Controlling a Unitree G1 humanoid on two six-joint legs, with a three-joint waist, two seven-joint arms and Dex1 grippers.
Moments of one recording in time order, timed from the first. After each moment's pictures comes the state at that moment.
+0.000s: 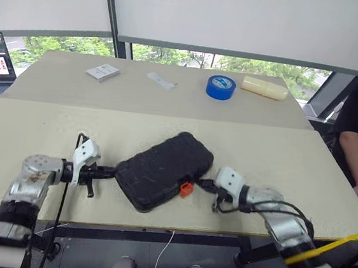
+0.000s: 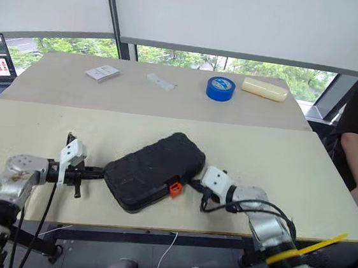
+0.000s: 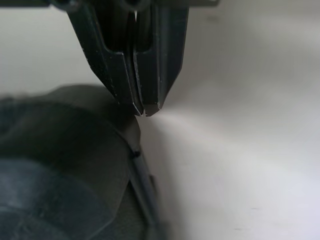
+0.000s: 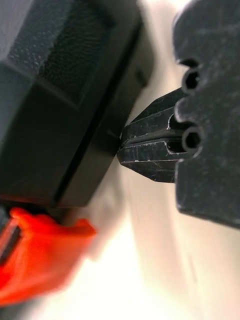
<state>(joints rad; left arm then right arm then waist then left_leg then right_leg) -0.33 0.72 0.06 0.34 -0.29 0.18 -1.26 -0.46 -0.51 0.27 0.26 0.08 -0.06 0.82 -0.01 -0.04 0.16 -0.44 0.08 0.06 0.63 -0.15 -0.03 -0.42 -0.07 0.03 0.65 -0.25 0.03</state>
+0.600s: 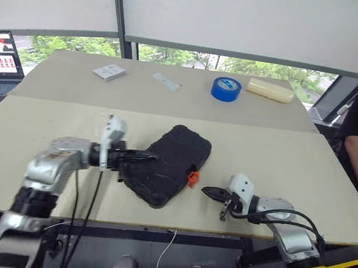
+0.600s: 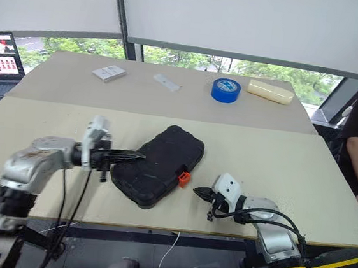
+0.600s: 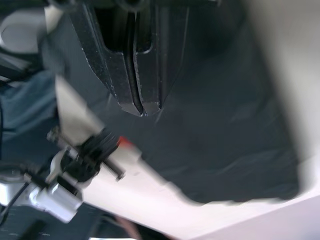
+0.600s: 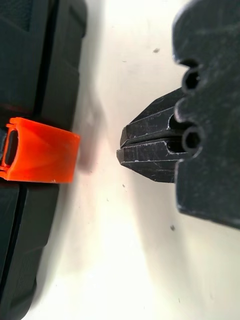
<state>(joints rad) -0.61 0.62 -0.11 0.07 -0.44 0.63 -1.18 -0.25 -0.52 0.20 0.02 0.16 0.12 0.87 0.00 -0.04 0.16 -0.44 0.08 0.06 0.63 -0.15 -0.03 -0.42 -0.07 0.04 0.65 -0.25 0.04</state>
